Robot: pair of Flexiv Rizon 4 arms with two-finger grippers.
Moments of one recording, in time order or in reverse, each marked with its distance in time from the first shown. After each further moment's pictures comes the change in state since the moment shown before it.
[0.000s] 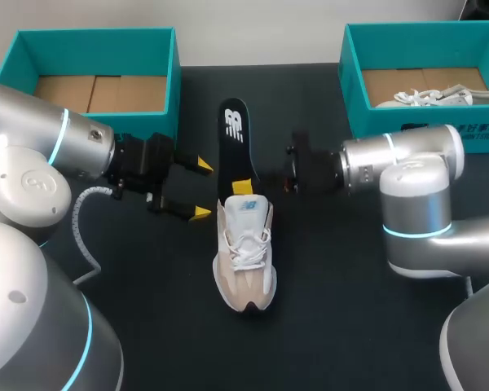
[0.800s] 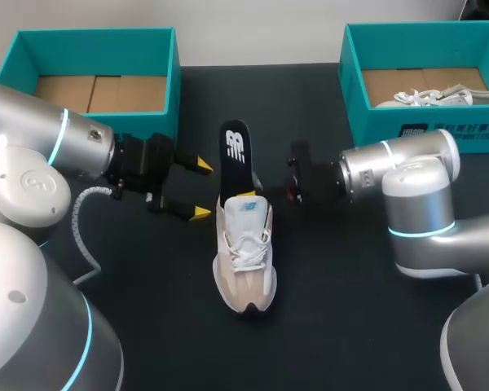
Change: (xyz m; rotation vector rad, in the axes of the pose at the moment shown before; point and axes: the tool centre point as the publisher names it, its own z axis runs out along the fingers) left arm 0.000 0.000 0.000 0.000 0.000 0.000; right arm 0.003 -0.037 0.000 0.050 0.069 0.147
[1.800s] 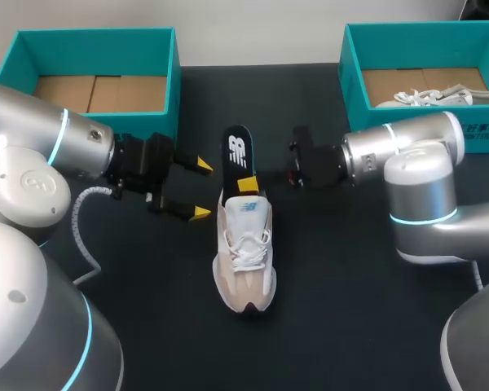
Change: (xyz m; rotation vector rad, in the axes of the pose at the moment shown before) left arm 0.000 0.000 0.000 0.000 0.000 0.000; right arm -0.005 0.029 -0.009 0.011 -0.024 -0.034
